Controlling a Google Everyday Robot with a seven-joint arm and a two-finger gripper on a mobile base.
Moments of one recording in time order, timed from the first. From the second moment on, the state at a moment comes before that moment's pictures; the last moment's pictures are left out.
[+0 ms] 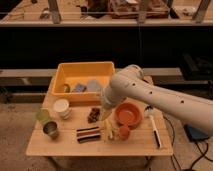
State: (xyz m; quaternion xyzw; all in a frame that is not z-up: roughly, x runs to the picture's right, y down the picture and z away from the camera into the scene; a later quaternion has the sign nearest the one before) arm -0.025 0.082 0.687 -0.22 -0.23 -0.06 0.95
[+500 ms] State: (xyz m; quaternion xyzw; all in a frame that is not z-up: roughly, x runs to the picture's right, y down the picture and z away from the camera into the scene) arm -0.028 0.102 0.689 -0.24 -0.25 -0.07 0.93
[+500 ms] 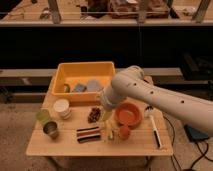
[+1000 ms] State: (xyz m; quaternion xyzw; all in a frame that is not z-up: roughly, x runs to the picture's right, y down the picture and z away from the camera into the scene) arm -0.042 0.189 0.726 -0.27 -0.27 -0.09 0.92
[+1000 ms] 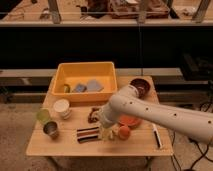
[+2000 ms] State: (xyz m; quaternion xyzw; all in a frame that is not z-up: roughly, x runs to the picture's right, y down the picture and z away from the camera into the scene) arm -0.086 0.237 0.781 -0.31 -0.26 -0.12 0.91
